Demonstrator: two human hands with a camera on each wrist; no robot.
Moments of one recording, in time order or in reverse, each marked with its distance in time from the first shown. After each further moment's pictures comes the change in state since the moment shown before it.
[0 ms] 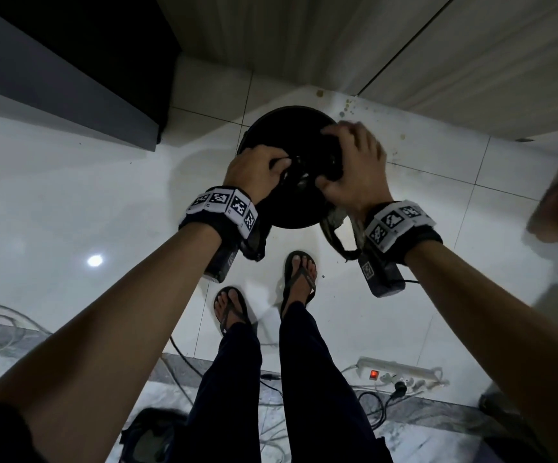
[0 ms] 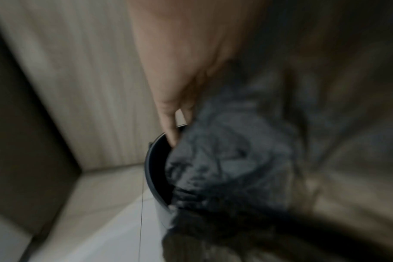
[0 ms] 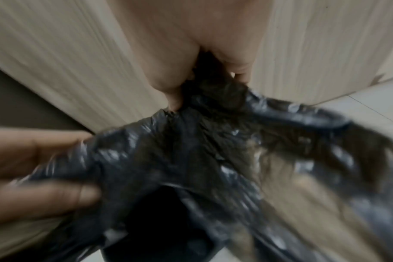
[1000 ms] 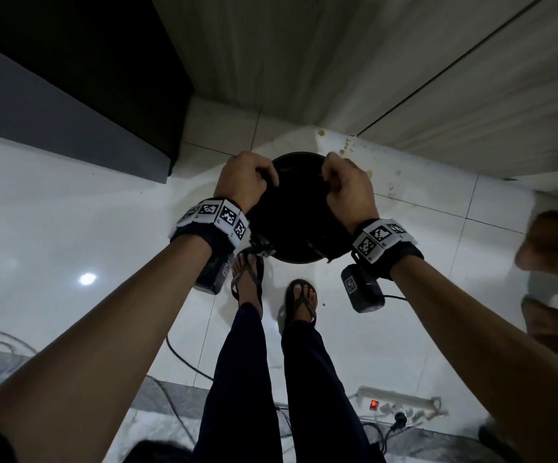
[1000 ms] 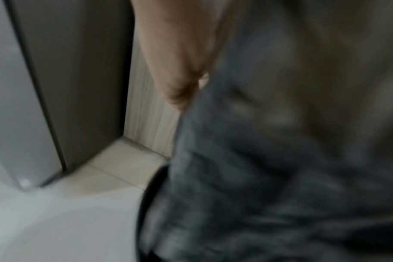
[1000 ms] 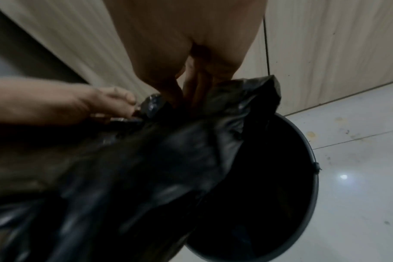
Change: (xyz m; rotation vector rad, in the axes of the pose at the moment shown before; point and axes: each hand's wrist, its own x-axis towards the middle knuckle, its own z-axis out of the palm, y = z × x) left_hand 0.022 0.000 -0.065 -0.168 0.087 -0.034; right_hand 0.037 -0.041 -0.010 0.251 0.083 0.007
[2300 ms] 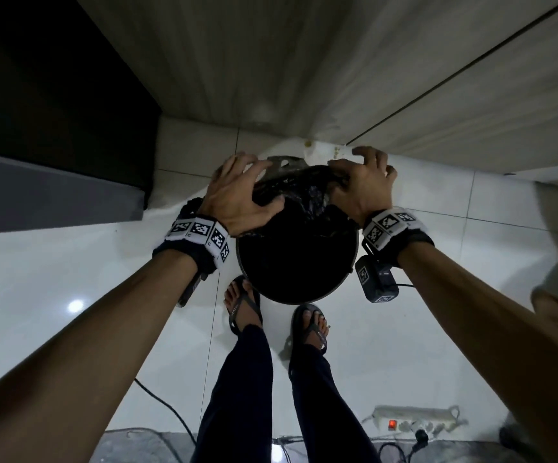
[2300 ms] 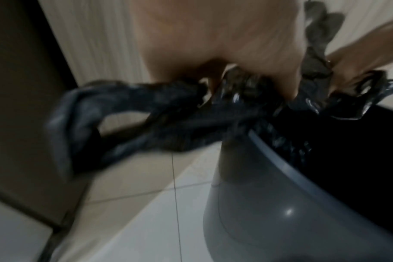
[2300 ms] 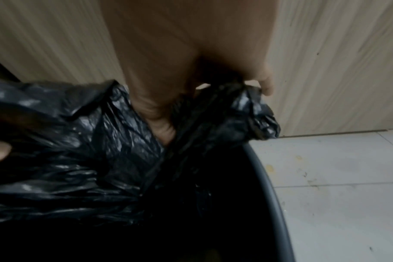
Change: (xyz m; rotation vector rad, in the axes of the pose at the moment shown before) left_hand 0.087 -0.039 0.023 0.301 -0.102 0.279; right_hand 0.089 0.057 0.001 -0.445 -0.029 0.254
